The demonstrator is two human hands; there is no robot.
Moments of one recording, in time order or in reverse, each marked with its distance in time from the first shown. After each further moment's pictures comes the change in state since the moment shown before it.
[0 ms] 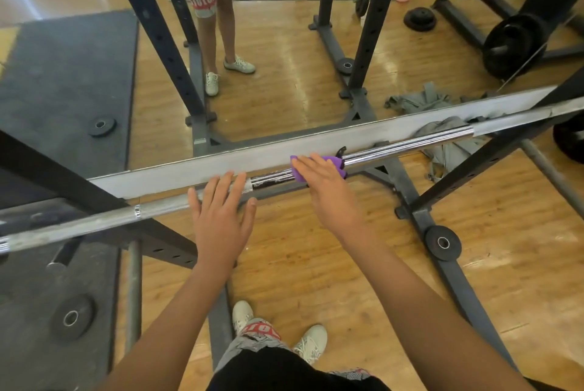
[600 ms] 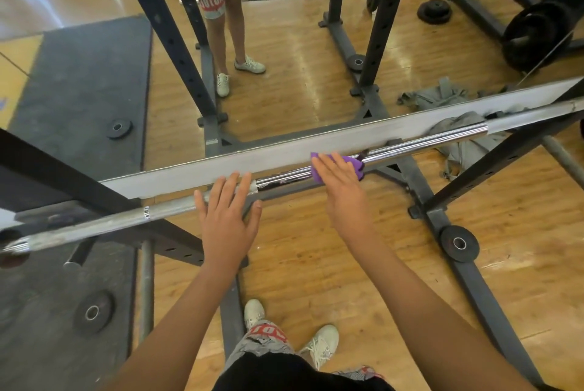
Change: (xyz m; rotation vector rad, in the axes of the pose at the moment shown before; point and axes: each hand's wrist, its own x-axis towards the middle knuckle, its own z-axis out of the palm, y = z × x) left_hand -0.001 0.001 0.003 0.015 -0.001 0.000; right_hand -0.013 0.019 0.013 -0.043 0.226 0.029
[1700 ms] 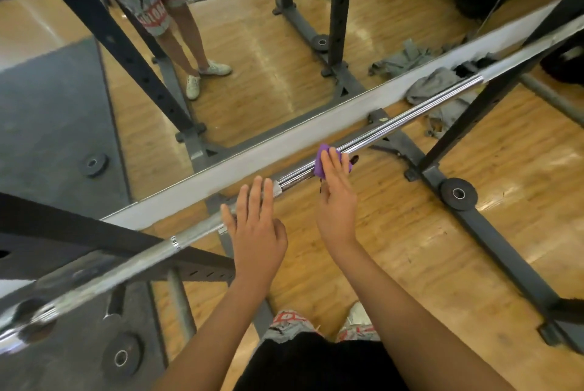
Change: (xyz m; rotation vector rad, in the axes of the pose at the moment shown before) left_hand 0.000 -0.019 -0.014 -0.054 -0.175 0.180; right_hand -0.010 -0.104 0.048 0.342 0.330 0.543
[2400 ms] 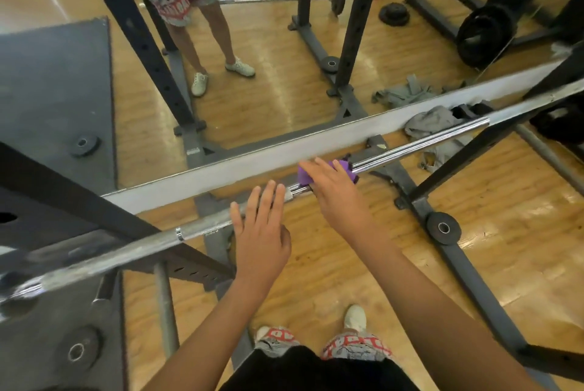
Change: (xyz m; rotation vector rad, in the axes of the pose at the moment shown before) left_hand 0.000 -0.002 -0.003 -0.064 -0.041 -0.018; right_hand 0.052 -0.013 -0.016 -0.386 -0.466 -0.477
